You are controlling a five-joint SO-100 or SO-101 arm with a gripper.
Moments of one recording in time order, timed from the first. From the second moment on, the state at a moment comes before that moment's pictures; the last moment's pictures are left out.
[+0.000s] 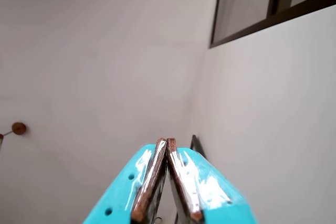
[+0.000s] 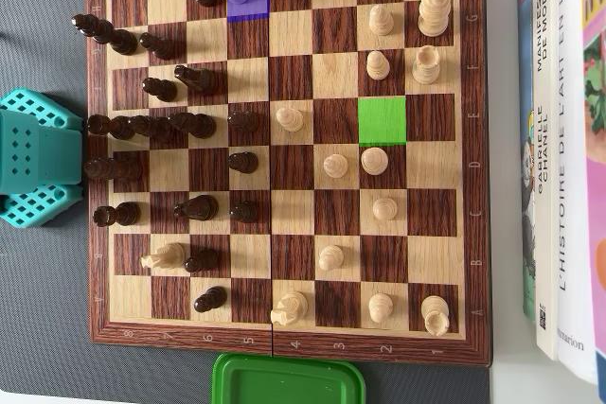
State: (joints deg) arm 0.4 191.9 179.9 -103.4 83.3
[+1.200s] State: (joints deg) arm 0.4 191.9 177.6 -97.9 83.3
